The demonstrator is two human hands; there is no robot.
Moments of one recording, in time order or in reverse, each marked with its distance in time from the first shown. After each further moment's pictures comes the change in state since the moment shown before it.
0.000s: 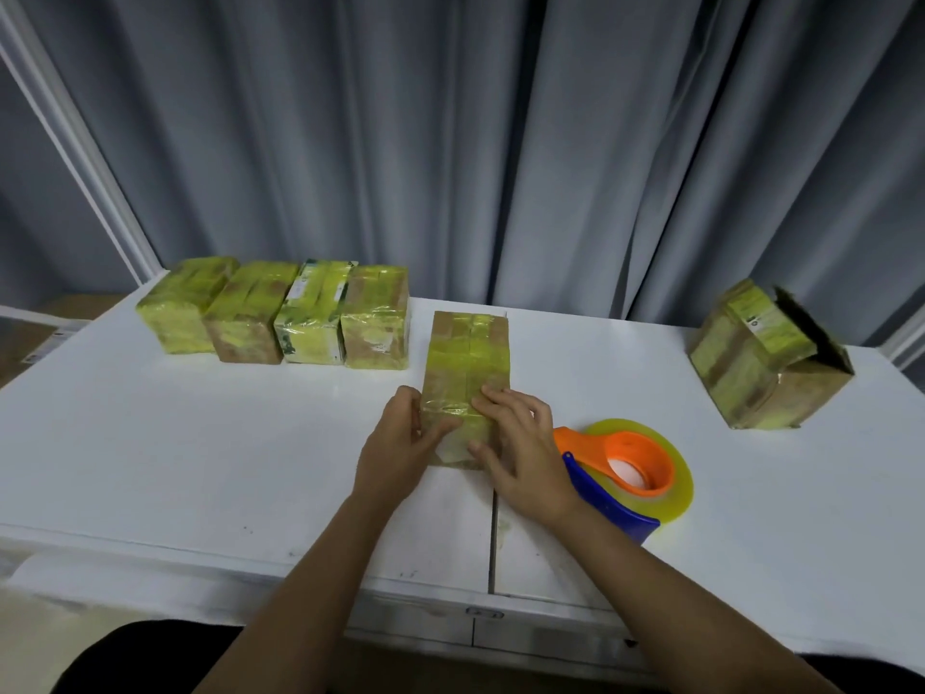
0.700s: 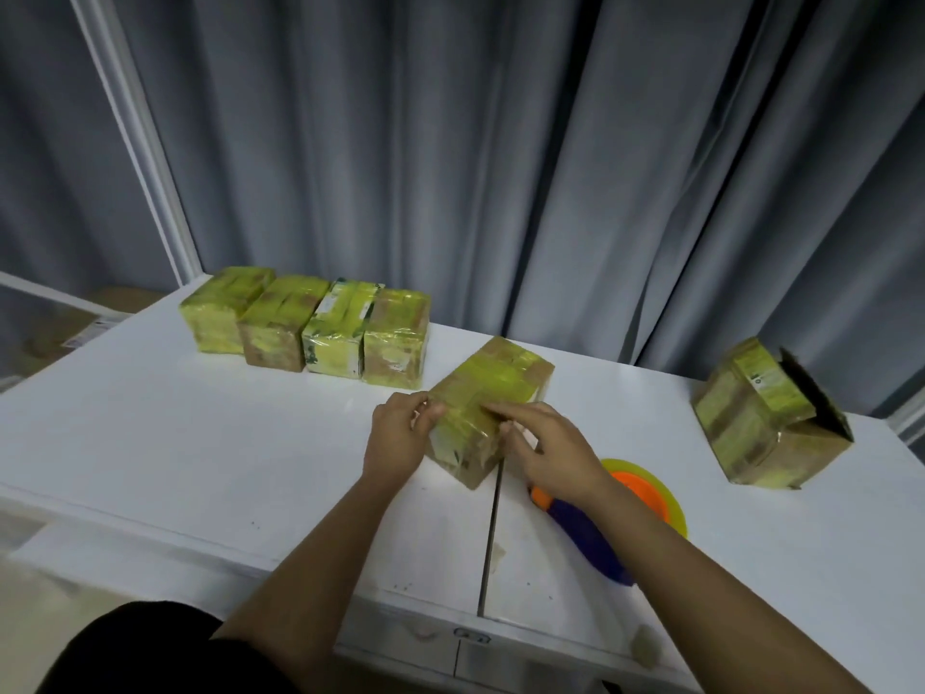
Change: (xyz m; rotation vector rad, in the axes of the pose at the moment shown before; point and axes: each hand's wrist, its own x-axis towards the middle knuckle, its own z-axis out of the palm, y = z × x) left_hand 0.027 -0.002 -0.004 0.053 0.167 0.045; right_hand 0.041 -0.009 -0.054 -0.011 -0.236 -0.001
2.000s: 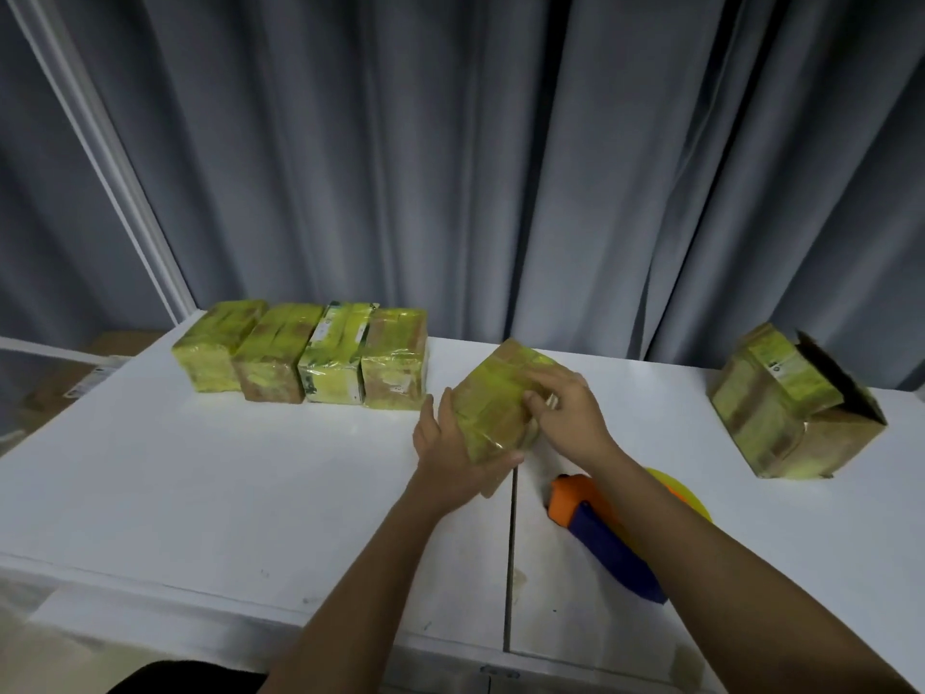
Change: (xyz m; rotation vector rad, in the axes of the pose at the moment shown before) left_hand -0.011 0.057 0.017 0.100 -0.206 -0.113; right_hand 0.050 0.030 0.000 0.201 0.181 0.324
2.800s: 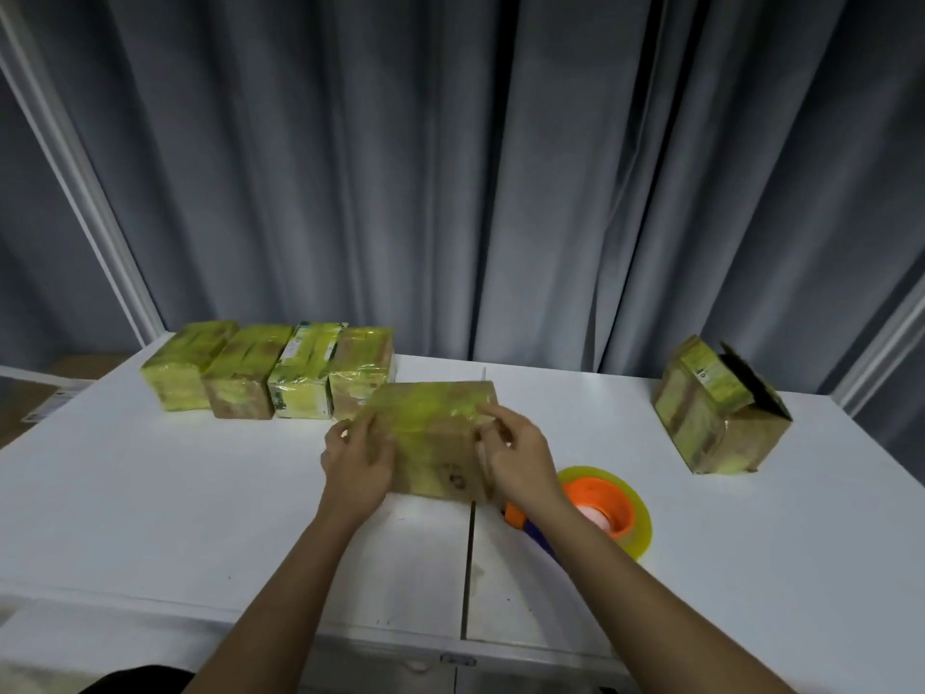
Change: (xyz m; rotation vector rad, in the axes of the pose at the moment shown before) left_hand -0.019 -0.016 -0.044 0.008 0.184 -0.062; right_hand -0.067 -0.043 -0.003 0.193 0.071 0.160
